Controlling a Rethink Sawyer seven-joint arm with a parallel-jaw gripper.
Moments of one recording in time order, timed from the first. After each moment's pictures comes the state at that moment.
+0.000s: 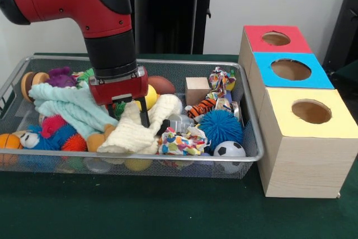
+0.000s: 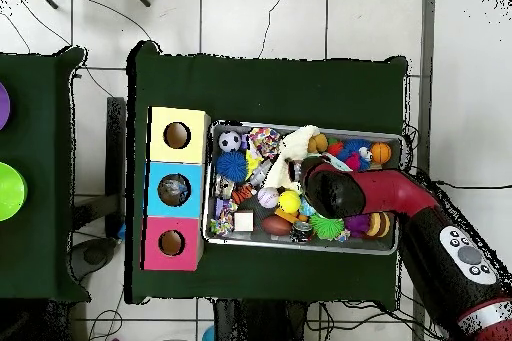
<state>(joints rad) -0.90 -0.45 0.64 1.67 -0.75 0.42 1.64</state>
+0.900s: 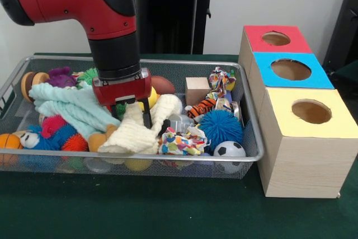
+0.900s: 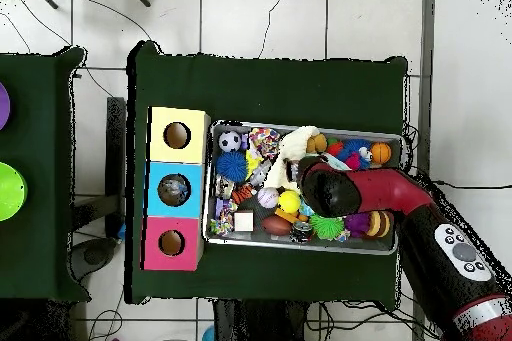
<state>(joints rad) -0.87 -0.45 0.61 1.66 -0.74 0.42 1.64</state>
